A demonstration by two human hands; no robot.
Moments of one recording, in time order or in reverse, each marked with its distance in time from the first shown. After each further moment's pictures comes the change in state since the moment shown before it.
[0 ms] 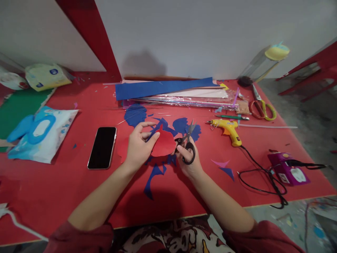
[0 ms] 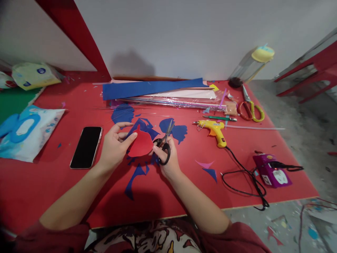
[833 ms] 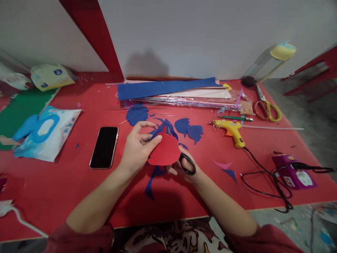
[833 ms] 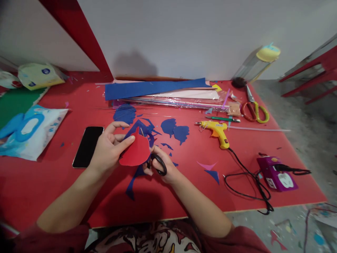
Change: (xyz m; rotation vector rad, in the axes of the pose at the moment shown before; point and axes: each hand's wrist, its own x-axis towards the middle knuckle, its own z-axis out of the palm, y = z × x) left_hand -0.012 0.024 -0.006 -0.173 -0.102 -0.089; right_hand -0.012 -0.003 -0.005 0.144 -0.546 0.229
